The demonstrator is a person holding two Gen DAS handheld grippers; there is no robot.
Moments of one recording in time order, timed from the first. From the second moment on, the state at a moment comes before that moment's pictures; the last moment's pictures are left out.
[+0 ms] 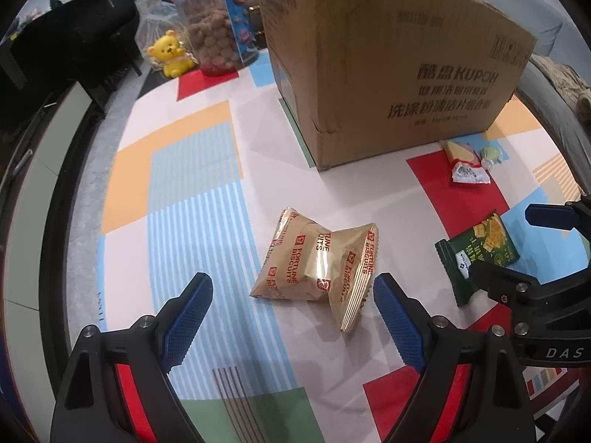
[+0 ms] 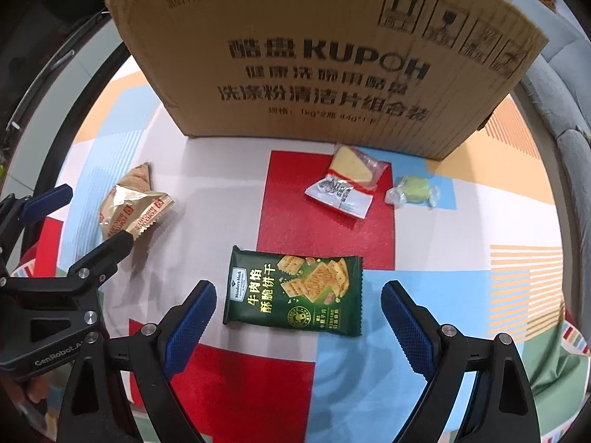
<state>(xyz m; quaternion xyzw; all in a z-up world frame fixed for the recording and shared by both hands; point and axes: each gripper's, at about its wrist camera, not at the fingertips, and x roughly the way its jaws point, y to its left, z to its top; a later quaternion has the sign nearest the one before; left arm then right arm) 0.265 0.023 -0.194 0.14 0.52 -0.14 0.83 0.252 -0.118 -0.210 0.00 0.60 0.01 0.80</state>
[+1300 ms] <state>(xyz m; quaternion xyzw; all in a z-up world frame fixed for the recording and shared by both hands) 0.264 0.008 -0.214 0.13 0.53 -0.17 0.82 0.271 -0.118 -0.239 0.00 0.63 0.01 0.78</state>
